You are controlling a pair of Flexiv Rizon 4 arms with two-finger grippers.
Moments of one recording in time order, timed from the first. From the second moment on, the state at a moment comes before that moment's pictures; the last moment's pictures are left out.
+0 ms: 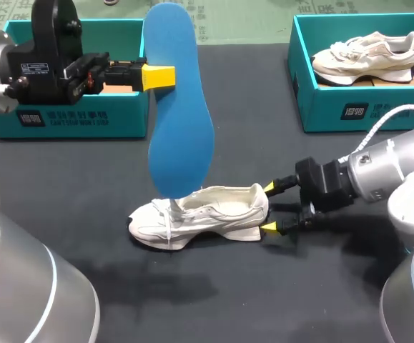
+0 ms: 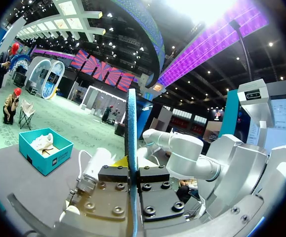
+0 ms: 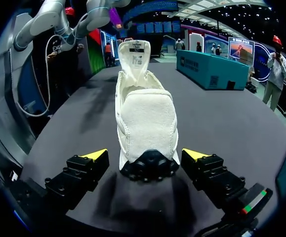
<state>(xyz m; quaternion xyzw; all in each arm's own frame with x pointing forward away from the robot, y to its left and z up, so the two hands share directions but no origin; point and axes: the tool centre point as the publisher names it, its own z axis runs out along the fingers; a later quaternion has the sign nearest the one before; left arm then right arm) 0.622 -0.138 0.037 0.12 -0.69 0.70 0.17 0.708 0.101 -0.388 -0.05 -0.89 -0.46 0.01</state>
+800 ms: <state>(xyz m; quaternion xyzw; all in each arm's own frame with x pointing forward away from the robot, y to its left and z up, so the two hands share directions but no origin) 0.622 -0.138 0.037 0.12 -0.69 0.70 0.17 0.706 0.101 -0.352 -0.08 -0.95 -0.30 0.02</state>
